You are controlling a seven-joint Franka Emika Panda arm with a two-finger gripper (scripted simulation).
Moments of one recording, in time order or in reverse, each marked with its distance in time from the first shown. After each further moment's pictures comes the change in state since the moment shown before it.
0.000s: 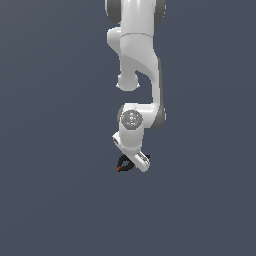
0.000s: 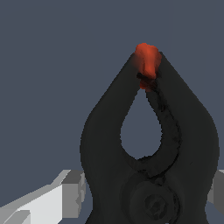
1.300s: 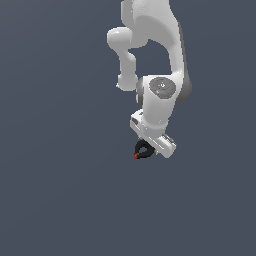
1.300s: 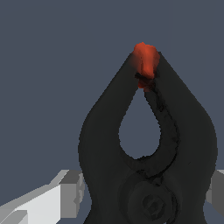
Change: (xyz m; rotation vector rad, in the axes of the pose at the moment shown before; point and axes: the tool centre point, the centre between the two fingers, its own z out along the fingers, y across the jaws) arm -0.067 -0.041 -0.108 -0.002 -0.001 0.001
